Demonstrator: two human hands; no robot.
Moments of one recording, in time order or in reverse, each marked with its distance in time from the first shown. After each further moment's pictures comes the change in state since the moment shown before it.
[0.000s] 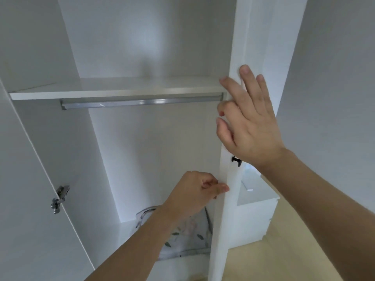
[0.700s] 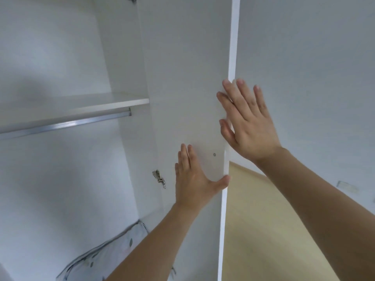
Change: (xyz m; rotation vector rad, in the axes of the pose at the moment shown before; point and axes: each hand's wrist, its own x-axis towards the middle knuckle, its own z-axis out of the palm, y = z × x) left_hand 0.063 0.086 0.196 0.333 0.136 0.327; right_hand -0.105 0.126 -0.149 -0.553 -0.317 0.247
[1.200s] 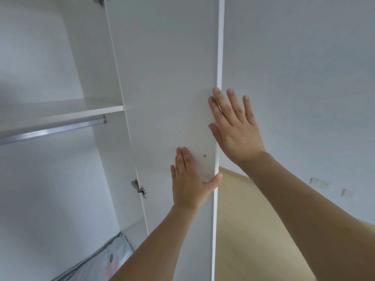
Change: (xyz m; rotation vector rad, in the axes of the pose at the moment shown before) left_hand 0.030 0.019 0.056 0.011 0.029 0.042; right_hand -0.010 0.029 0.006 -0.161 -0.198 0.119
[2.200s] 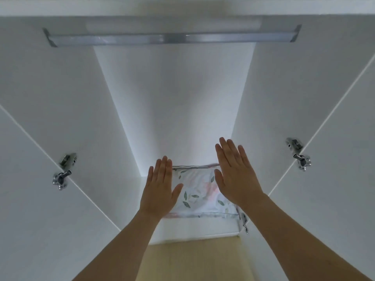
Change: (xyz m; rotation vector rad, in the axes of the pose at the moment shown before) left_hand -0.189 -0.442 -0.210 0.732 -0.215 -0.470; right_hand -0.058 -0.459 0.144 0.768 -0.600 -0.469
